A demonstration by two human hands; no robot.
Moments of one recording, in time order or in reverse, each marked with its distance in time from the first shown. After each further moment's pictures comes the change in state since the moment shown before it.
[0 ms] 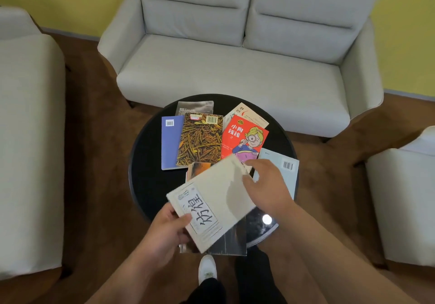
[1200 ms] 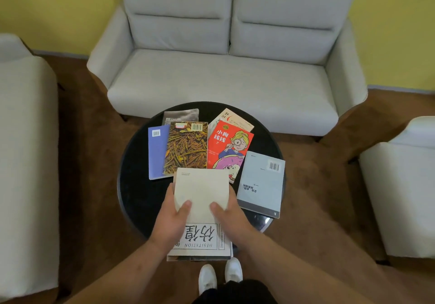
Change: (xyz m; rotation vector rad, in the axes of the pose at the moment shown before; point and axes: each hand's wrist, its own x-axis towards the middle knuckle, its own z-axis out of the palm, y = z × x) left_hand 0.053 -0.021 0.030 0.506 0.134 0.429; right_hand -0.032 0.030 0.080 0.854 -0.293 0.187
